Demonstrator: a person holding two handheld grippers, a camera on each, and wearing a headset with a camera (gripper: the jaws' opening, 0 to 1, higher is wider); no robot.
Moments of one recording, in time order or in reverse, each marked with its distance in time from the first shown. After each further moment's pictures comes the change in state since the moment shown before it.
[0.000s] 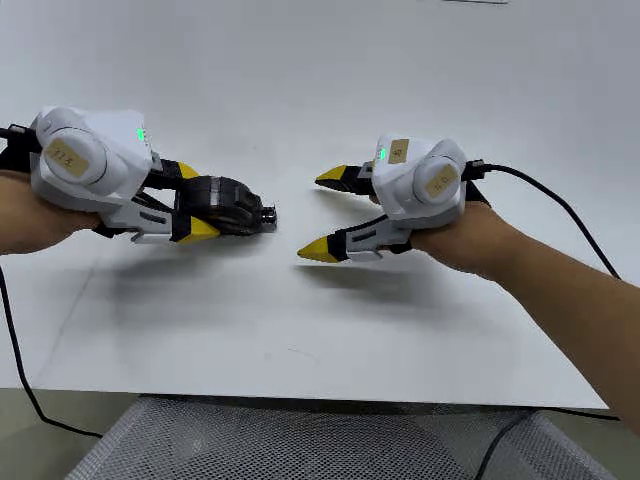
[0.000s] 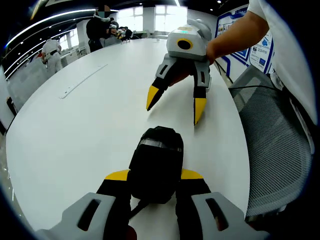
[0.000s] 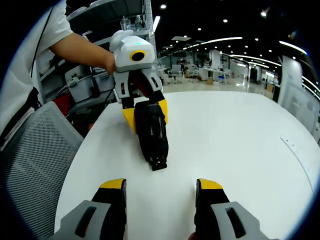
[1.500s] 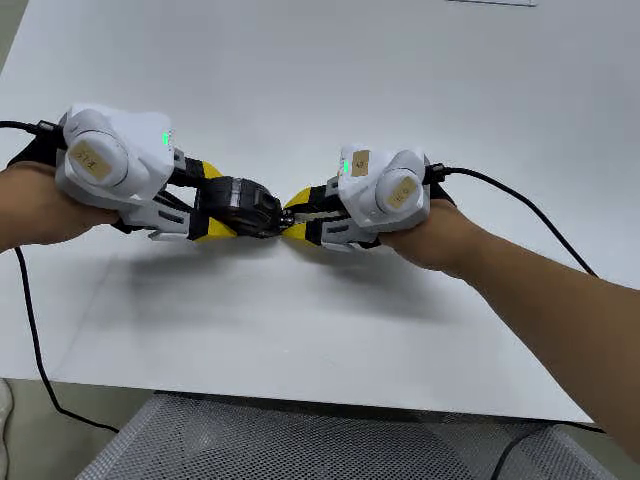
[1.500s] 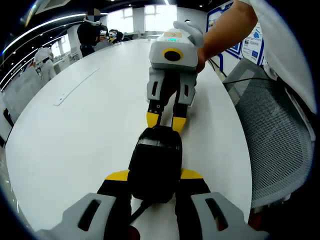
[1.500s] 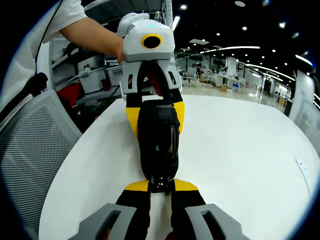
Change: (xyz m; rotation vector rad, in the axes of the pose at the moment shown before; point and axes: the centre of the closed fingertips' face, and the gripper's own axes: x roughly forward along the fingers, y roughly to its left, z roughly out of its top) left arm 0.001 -0.002 0.000 0.080 -0.001 -0.028; right arm 0.043 0.001 0.008 -0.119 -0.004 0.070
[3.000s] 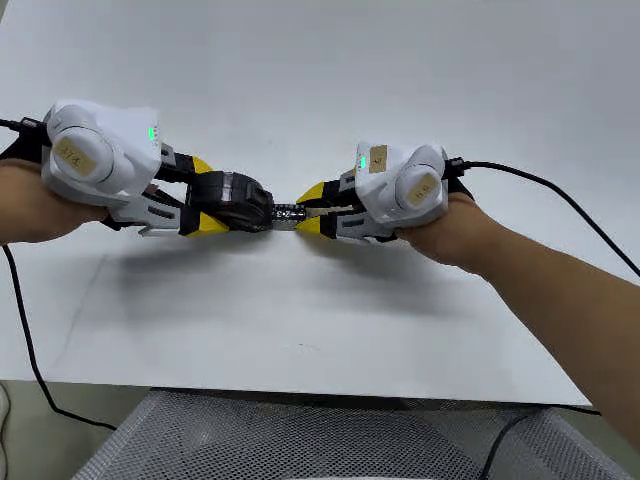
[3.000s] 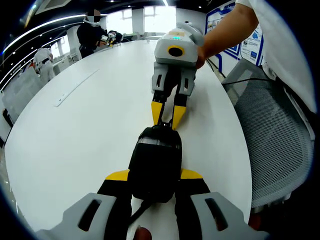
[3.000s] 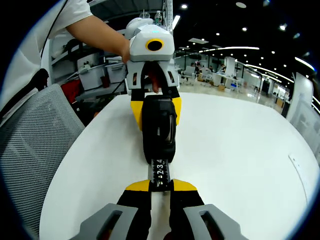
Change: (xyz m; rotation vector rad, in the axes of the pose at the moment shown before) left arm 0.000 0.000 0.000 0.001 -0.014 -0.009; right arm -0.026 0.004 -0.011 -0.016 0.022 -0.029
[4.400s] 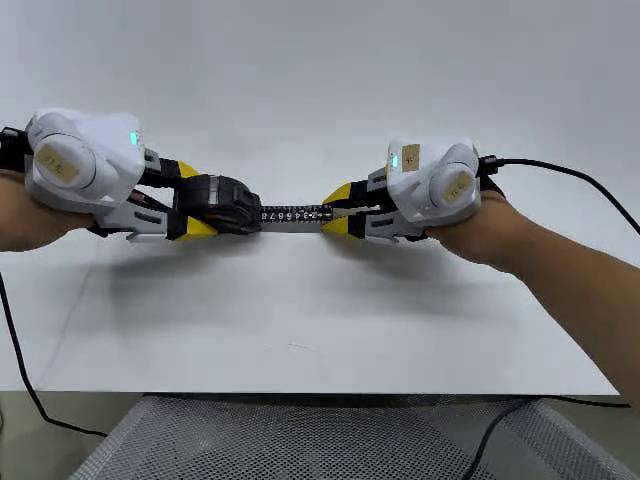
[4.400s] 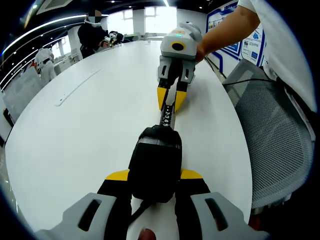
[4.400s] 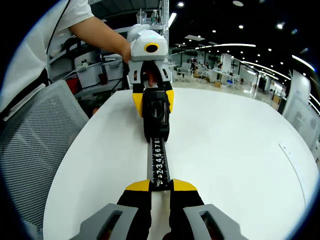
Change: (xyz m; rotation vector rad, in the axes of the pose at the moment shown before) left arm 0.001 0.000 0.000 -0.002 -0.004 0.007; right arm -0.040 -0.001 -0.027 0.019 0.032 -0.030
